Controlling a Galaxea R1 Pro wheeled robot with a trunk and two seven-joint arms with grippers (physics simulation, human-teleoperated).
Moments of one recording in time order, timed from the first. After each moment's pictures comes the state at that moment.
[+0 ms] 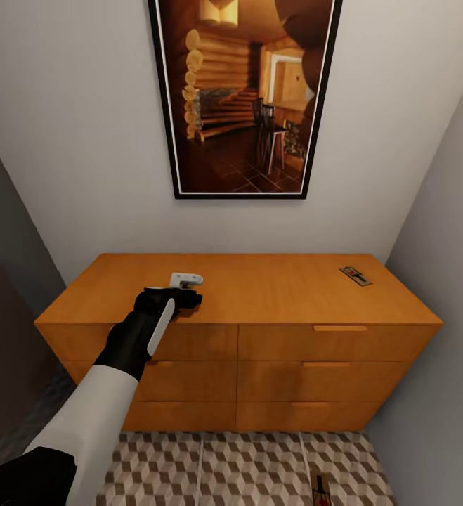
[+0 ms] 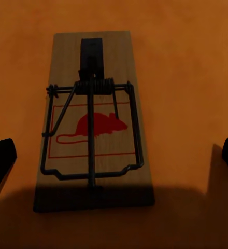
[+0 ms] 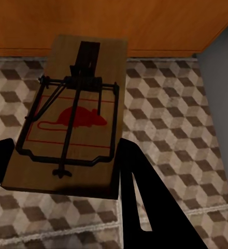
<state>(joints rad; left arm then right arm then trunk) -0.90 -0.11 -0.14 -1.02 0.06 0.80 0.09 -0.34 0.05 -0.10 -0.02 0.16 -0.54 -0.26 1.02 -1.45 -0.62</state>
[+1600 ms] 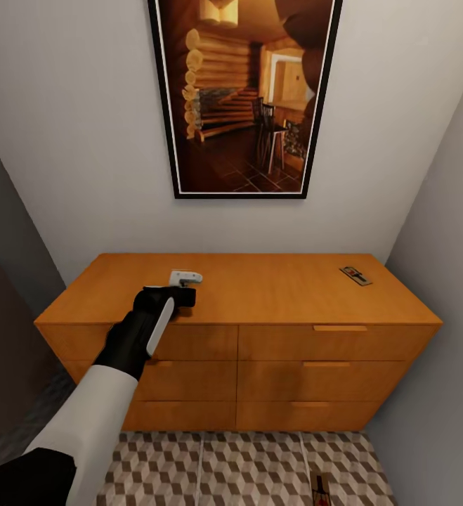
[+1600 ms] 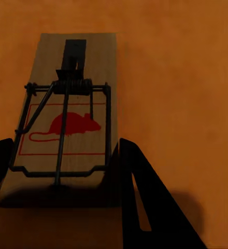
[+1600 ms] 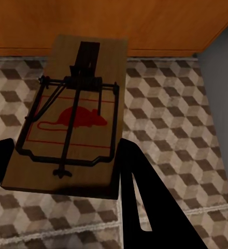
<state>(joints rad) -0.90 -0.11 -0.14 -1.04 0.06 0.80 0.09 -0.34 0.05 -0.10 -0.02 0.16 -0.54 -0.26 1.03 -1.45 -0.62</state>
